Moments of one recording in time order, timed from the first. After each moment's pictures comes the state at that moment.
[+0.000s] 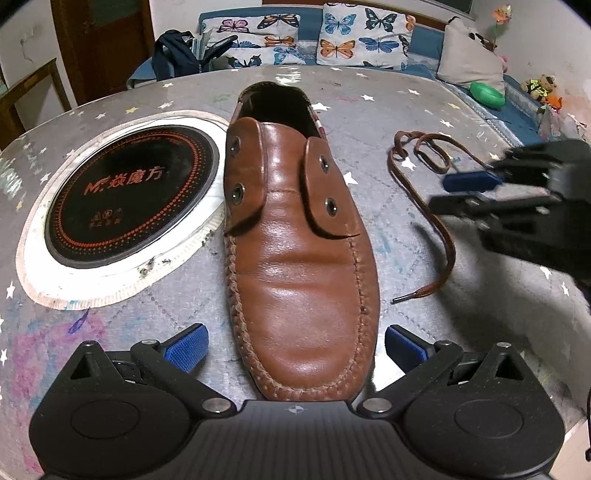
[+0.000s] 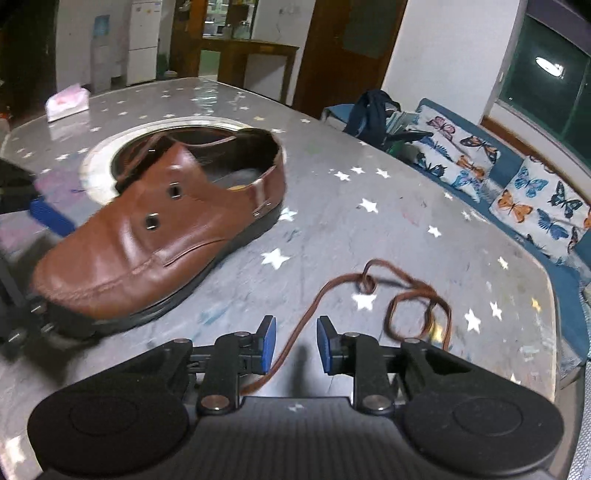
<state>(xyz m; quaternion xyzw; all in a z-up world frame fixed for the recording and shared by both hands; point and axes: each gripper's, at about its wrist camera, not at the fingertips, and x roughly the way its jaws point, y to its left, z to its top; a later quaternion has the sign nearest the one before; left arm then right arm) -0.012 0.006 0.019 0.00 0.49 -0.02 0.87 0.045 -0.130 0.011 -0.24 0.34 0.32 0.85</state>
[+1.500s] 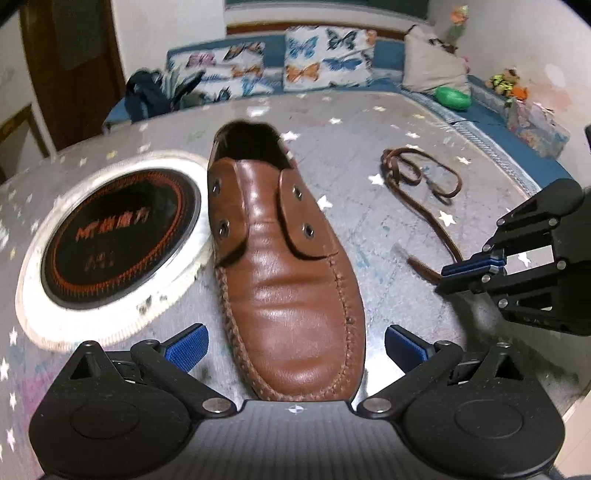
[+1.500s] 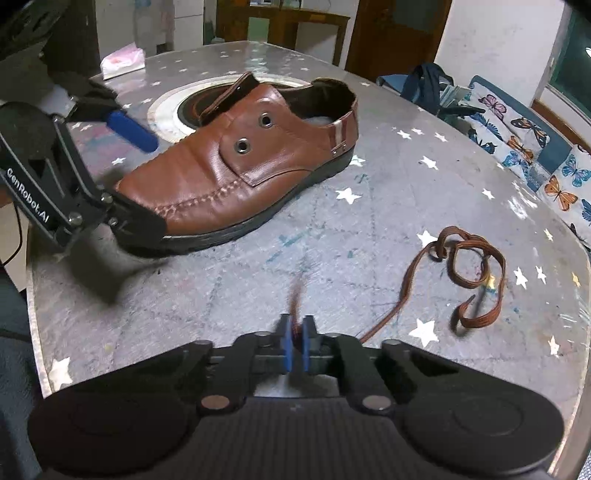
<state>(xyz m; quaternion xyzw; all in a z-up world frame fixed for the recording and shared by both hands) -0.024 0.005 0.030 0.05 0.43 -0.07 0.90 -0.001 -0.144 0.000 -0.26 0.39 0.38 0.79</state>
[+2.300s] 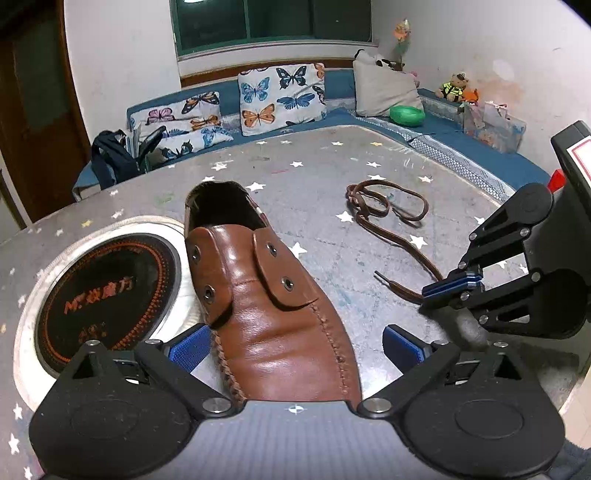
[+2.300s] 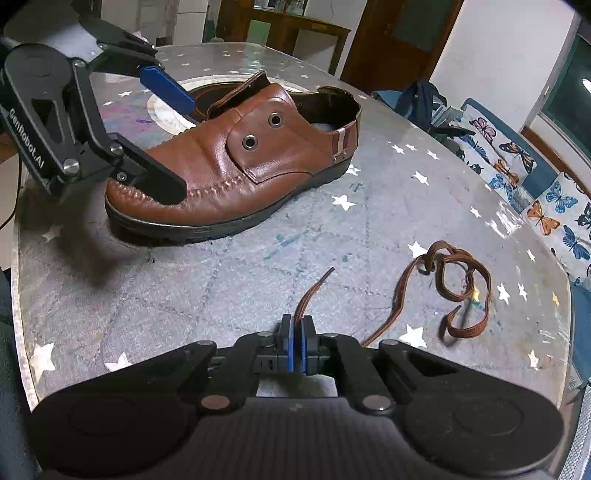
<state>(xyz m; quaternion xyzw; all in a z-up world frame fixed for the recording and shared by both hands) -0.024 0.006 0.043 0.09 0.37 -0.14 0.92 -0.017 -0.142 -0.004 -0.30 0.35 0.37 0.81</state>
